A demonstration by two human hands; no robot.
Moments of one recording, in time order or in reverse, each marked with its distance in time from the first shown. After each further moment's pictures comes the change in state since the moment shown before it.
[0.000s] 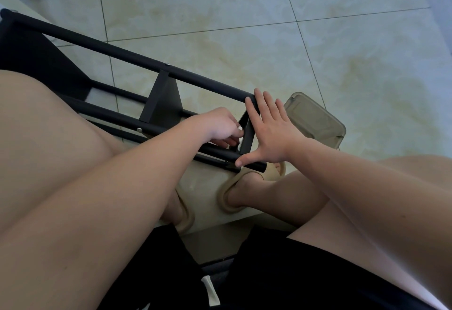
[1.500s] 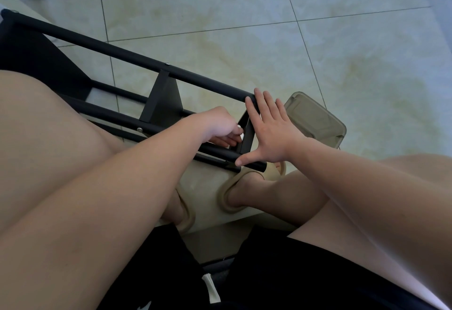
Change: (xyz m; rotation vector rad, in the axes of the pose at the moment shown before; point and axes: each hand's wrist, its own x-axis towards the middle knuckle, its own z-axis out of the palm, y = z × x) left_hand -0.010 0.010 0.001 -0.126 -0.014 -0.122; right_hand 0.001 0.001 0.001 0.011 0.010 -0.013
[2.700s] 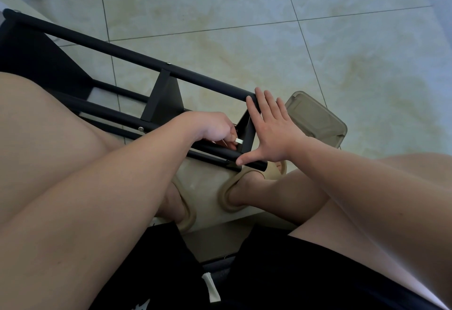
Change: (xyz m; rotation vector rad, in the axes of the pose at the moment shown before) left_hand -0.004 -0.008 -0.014 0.462 -0.096 0.123; right_hand 0.001 0.001 0.003 -0.008 0.004 0.003
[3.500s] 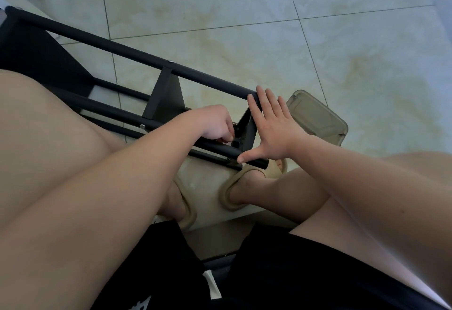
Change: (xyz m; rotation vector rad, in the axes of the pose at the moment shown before) left_hand 0.001 -0.003 -0.008 0.249 0.107 0.049; right_hand -0.001 -0.001 -0.003 -0.011 -0.011 0.006
